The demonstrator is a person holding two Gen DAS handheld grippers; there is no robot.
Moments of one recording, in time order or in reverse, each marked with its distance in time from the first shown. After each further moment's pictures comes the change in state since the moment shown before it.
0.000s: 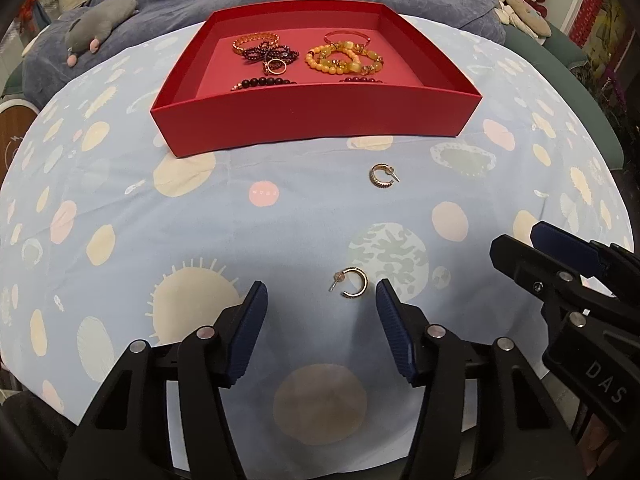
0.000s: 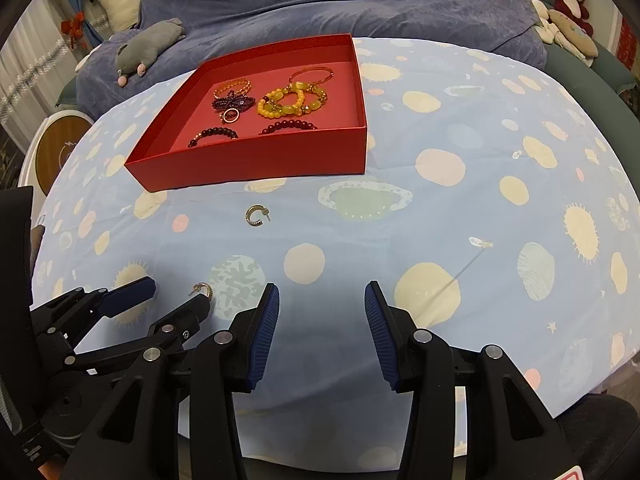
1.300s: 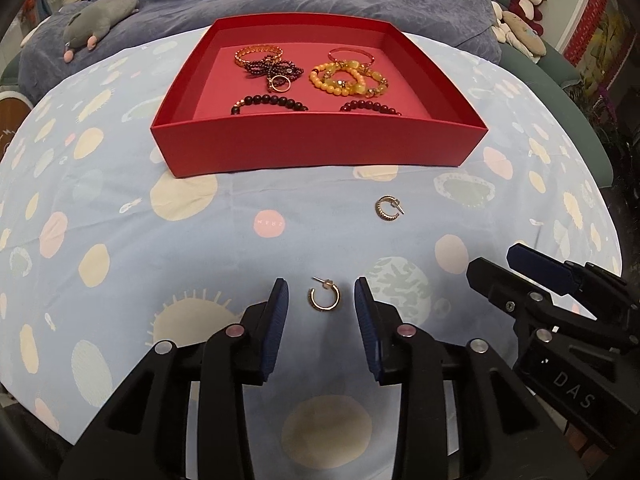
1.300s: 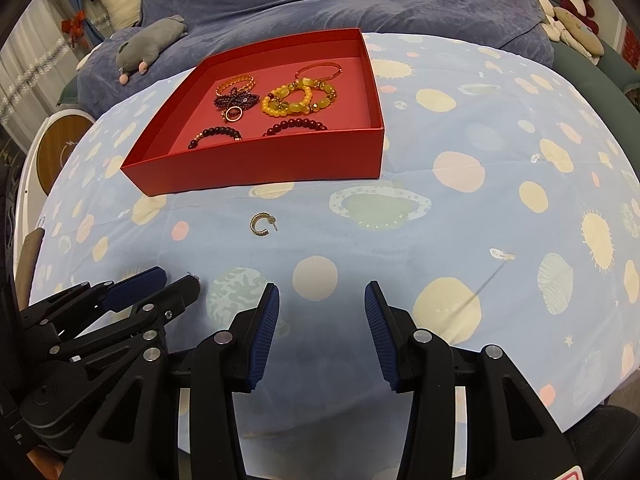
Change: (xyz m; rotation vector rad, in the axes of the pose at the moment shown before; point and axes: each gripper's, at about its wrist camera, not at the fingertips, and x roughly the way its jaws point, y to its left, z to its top) left arm 0.003 0.012 0.014 -0.028 -0.041 -0.050; right arm 0.015 0.005 0.010 -0.001 0.011 0.018
